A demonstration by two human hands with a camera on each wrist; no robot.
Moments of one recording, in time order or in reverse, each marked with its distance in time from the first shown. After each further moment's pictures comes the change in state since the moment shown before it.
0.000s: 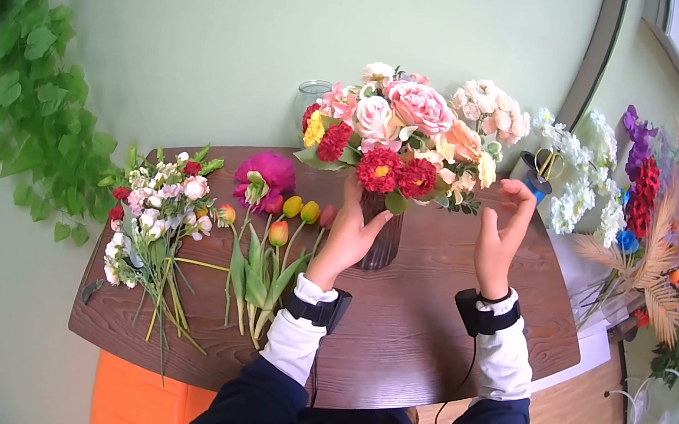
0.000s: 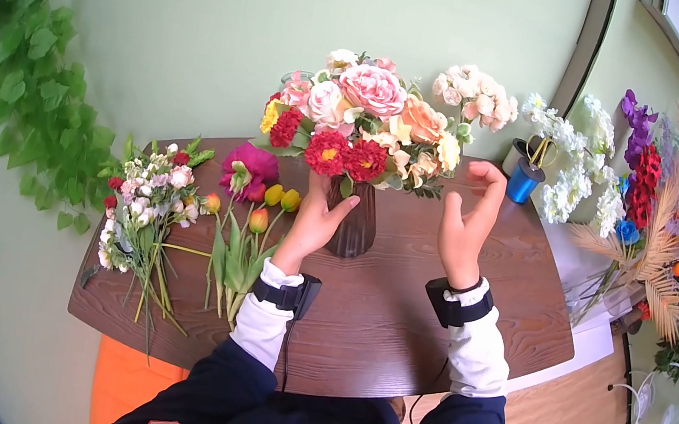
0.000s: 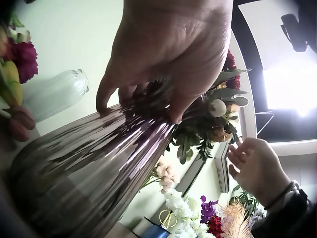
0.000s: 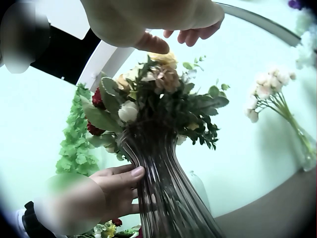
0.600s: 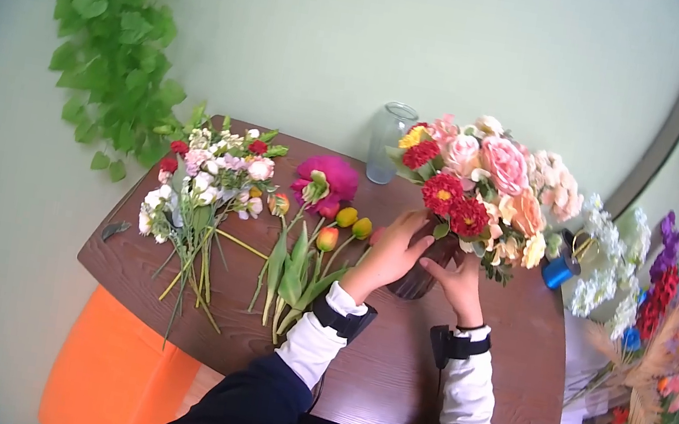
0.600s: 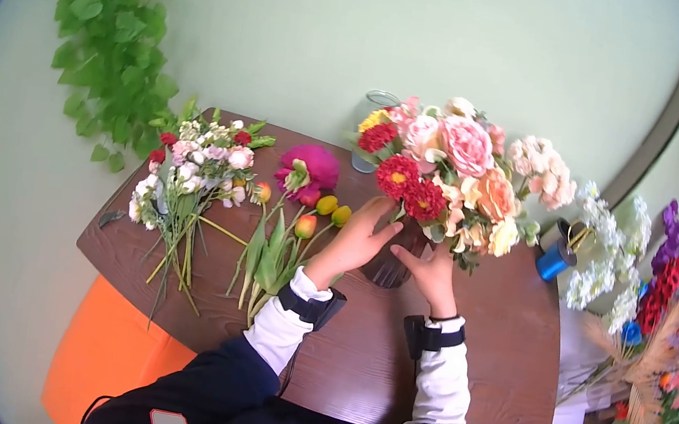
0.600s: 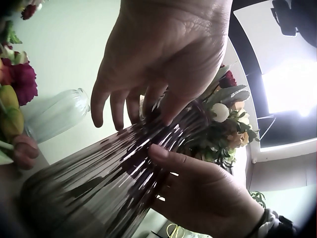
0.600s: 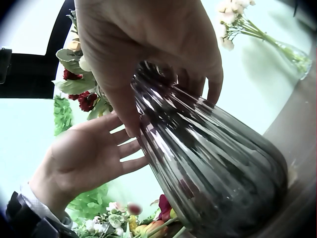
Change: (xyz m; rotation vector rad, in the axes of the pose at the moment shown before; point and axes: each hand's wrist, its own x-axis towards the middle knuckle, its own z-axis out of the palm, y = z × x) left_hand 0.002 0.009 -0.027 0.194 0.063 -0.005; right_hand -0.048 0.030 0.083 0.314 -0.729 0.380
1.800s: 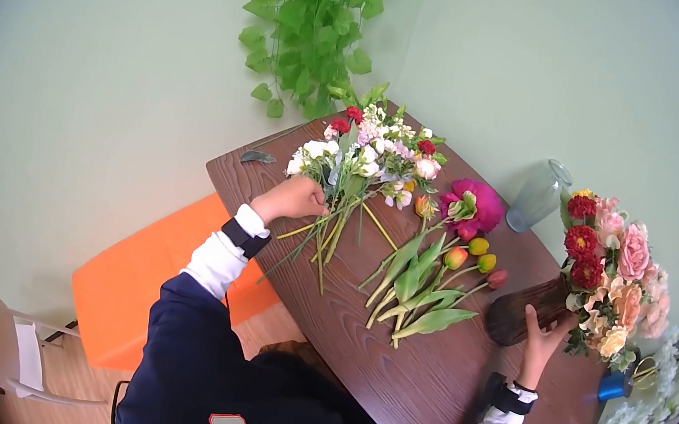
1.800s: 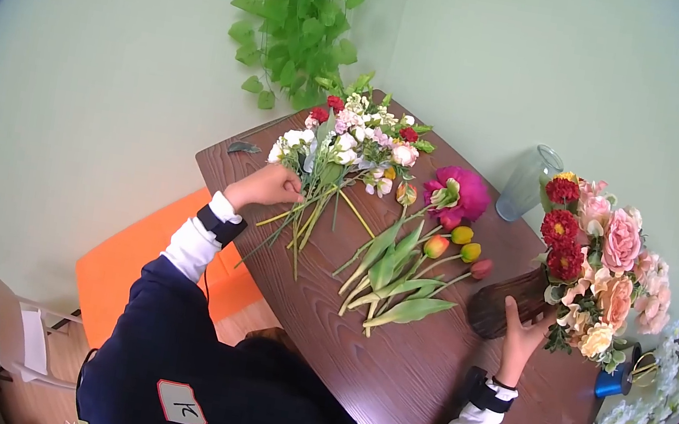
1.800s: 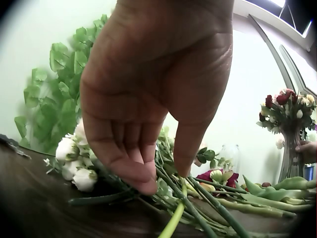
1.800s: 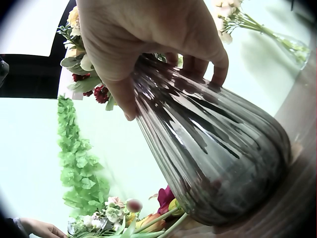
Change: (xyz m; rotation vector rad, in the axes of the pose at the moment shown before) left_hand -0.130 0.024 -0.336 0.822 -0.200 -0.768; right_hand 0.003 0.032 0.019 0.113 0.150 -0.110
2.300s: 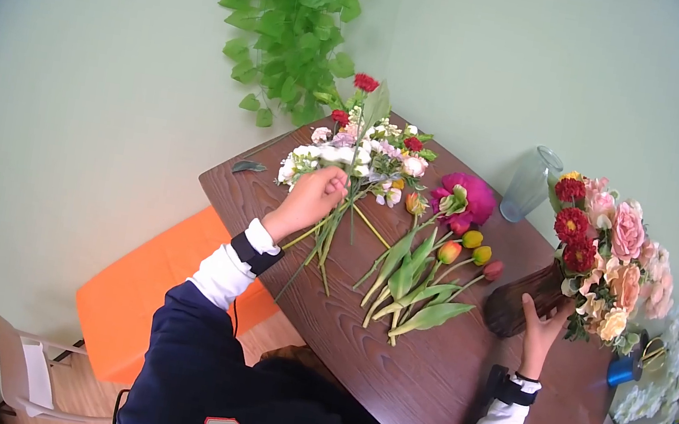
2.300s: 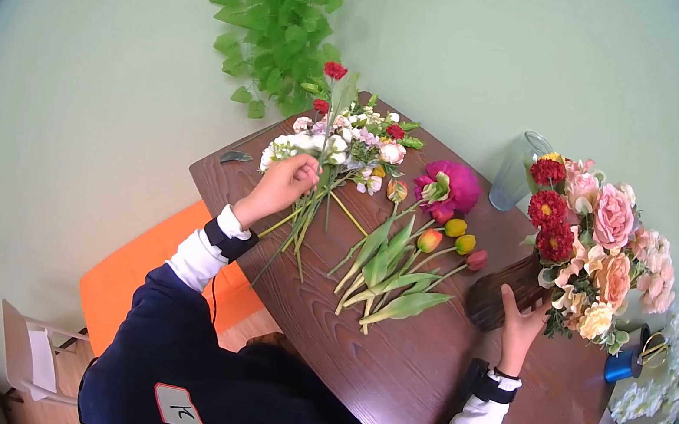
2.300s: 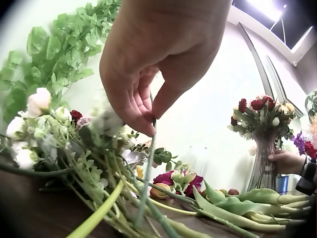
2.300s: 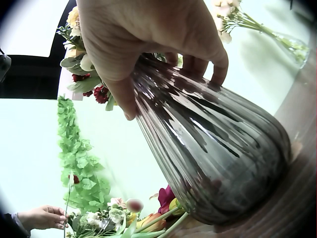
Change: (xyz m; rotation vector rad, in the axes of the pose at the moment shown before) left_hand 0.012 0.055 0.020 -0.354 0.368 0.216; right_hand -0.002 -0.006 0.001 -0.025 0.013 0.047
